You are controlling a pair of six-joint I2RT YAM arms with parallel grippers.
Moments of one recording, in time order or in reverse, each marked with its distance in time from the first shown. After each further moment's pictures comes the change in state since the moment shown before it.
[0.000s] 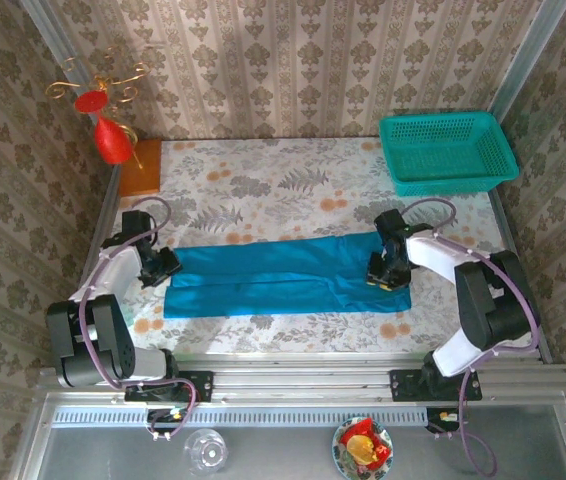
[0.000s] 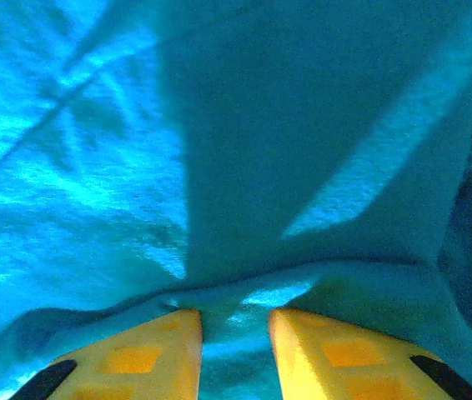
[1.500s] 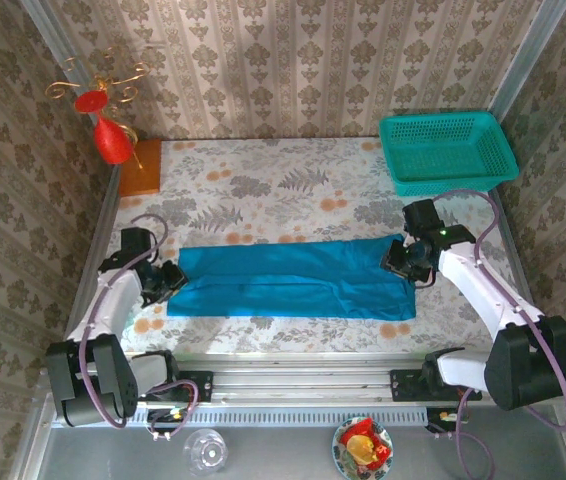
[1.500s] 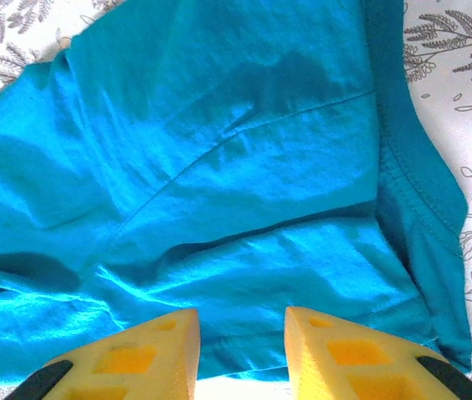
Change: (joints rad) left arm -0.010 -0.197 -0.116 -0.061 0.128 -0.116; right arm -0.073 -0.326 0.055 -0.182 -0.008 -0.012
